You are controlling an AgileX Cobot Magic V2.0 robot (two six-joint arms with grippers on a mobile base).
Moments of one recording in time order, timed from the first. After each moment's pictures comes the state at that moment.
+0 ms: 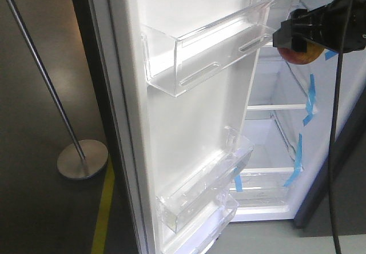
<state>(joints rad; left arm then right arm) 0.11 -0.01 0.03 0.34 0.08 -0.37 0.11 1.43 -1.46 0.28 0.79 -0.19</state>
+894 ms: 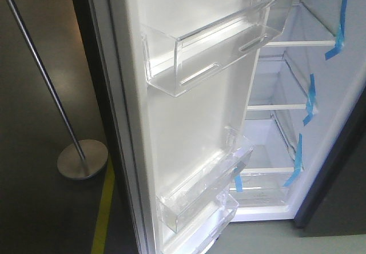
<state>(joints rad) 0.11 -0.01 0.03 0.23 0.00 -0.49 0.11 1.42 -1.67 0.83 0.67 -0.75</state>
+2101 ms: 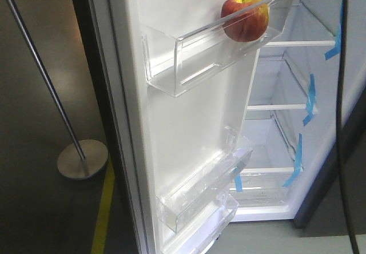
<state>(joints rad) 0.11 -0.01 0.03 0.18 -0.15 -0.55 0.11 1.54 -1.78 0.82 0.81 -0.78</state>
